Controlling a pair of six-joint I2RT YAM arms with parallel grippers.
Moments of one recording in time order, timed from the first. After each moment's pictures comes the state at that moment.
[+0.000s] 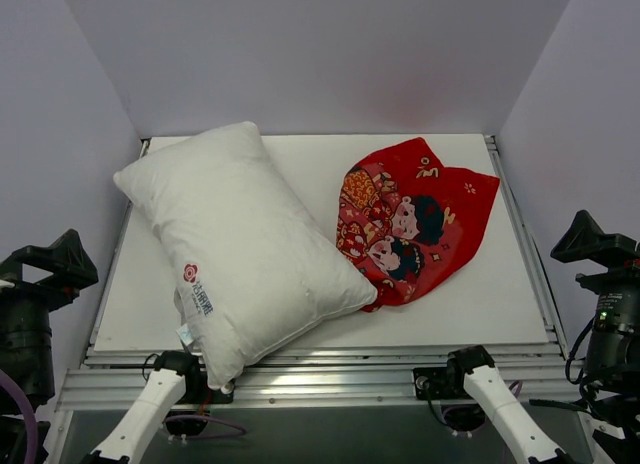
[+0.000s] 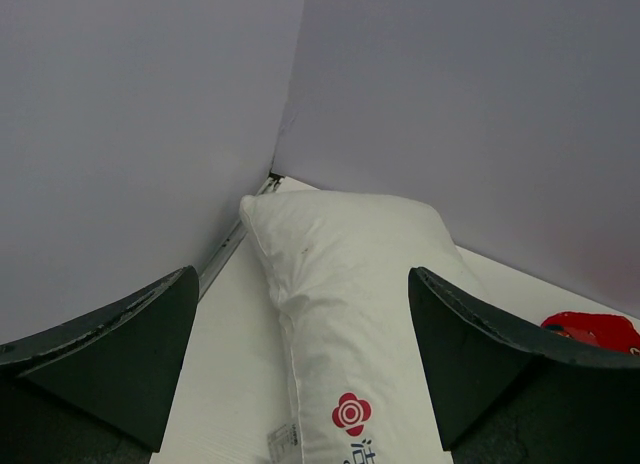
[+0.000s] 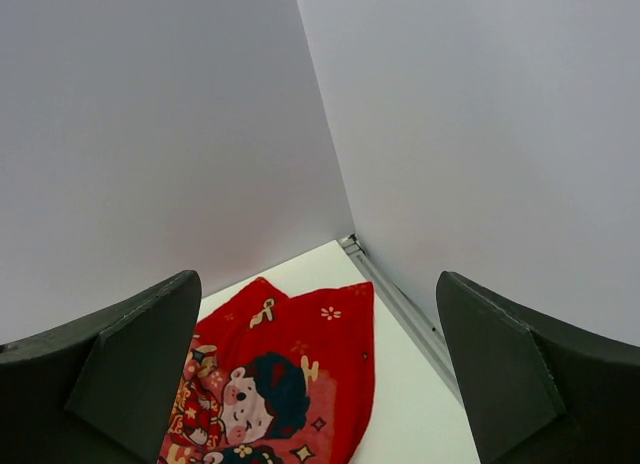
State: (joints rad) left arm -0.20 0.65 1.82 -1.06 -0.54 -0.22; right arm 0.24 0.53 1.55 -0.75 0.64 0.10
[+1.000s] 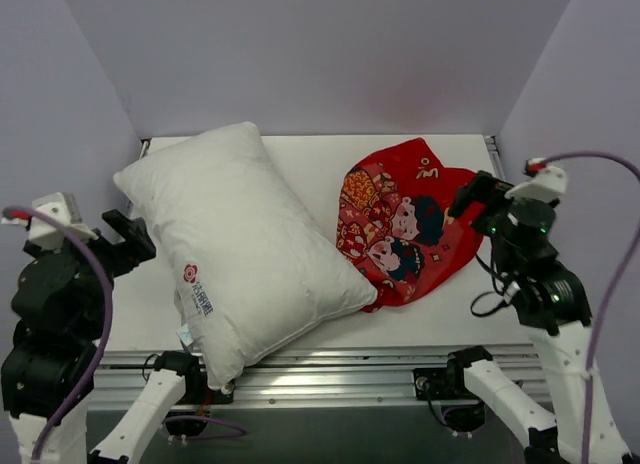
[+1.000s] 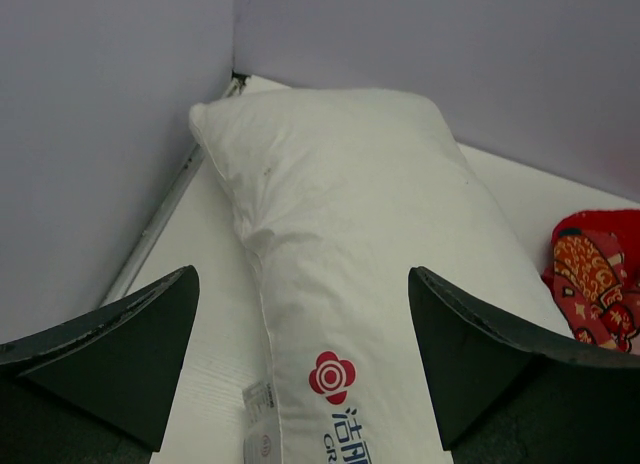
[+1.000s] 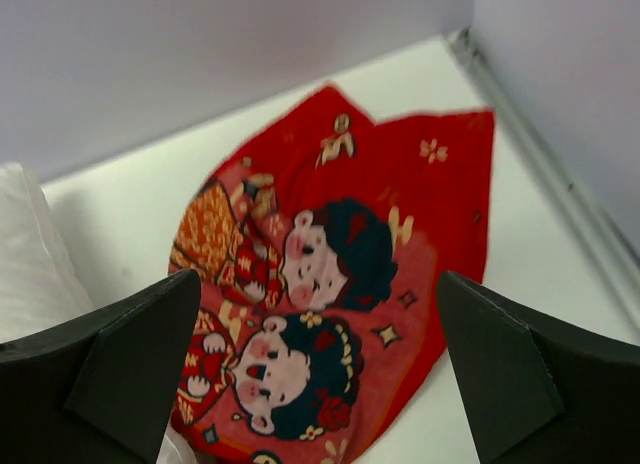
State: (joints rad) left arm -0.21 0.63 1.50 -0.96 -0.46 -0.26; right arm 0.24 0.71 1.23 -0.67 0.42 0.33
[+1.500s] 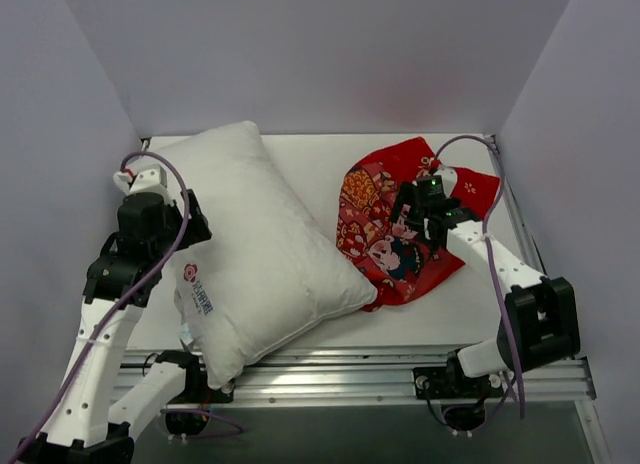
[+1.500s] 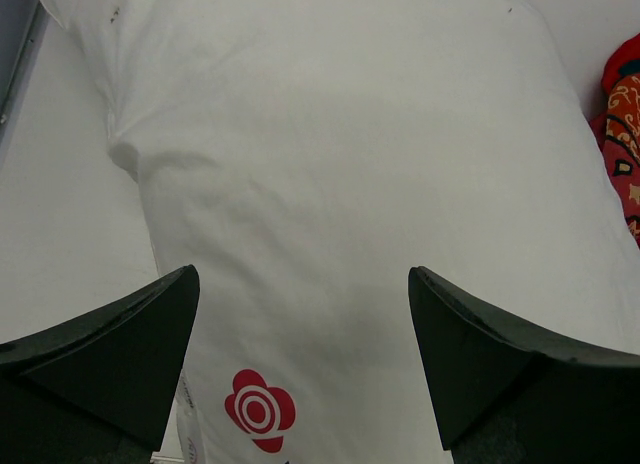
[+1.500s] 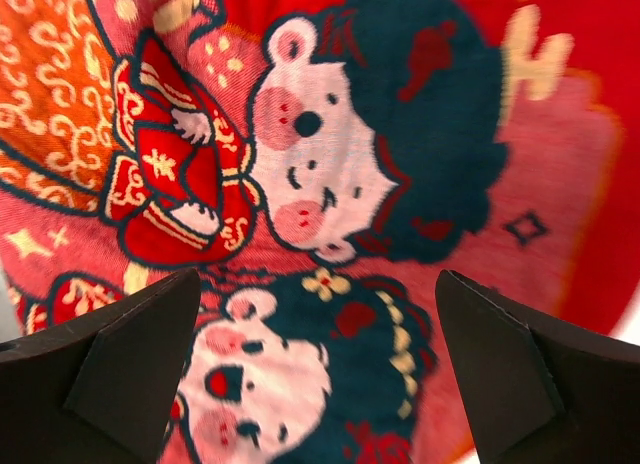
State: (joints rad) left arm -0.21 0.87 1.14 -0.80 -0.25 -0.37; right arm 0.27 1.37 0.95 -0.37 0.27 0.51
